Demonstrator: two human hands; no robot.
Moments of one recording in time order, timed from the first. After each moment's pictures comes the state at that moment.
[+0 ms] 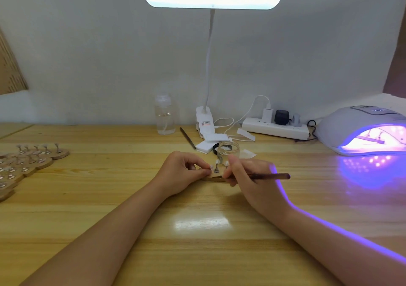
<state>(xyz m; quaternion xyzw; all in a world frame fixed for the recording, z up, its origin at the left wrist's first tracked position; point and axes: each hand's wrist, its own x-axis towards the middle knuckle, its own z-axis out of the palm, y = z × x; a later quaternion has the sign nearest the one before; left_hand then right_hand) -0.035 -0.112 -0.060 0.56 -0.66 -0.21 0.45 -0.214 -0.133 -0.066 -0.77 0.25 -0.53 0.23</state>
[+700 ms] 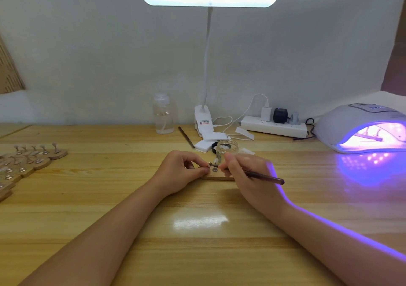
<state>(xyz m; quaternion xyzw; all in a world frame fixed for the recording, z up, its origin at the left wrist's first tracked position) -0.035 -0.112 -0.060 0.56 -0.66 -0.21 0.45 -0.213 -0.133 -0.065 -0.78 0.25 -0.53 0.20</state>
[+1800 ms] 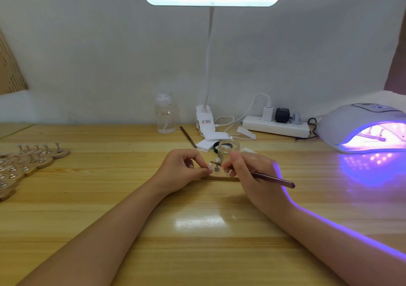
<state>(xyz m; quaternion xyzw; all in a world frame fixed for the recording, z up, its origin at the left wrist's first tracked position) -0.034 -0.111 -0.060 0.55 -0.66 -0.22 0.47 -0.214 -0.130 -0.063 -0.78 0.23 -0.54 0.20</state>
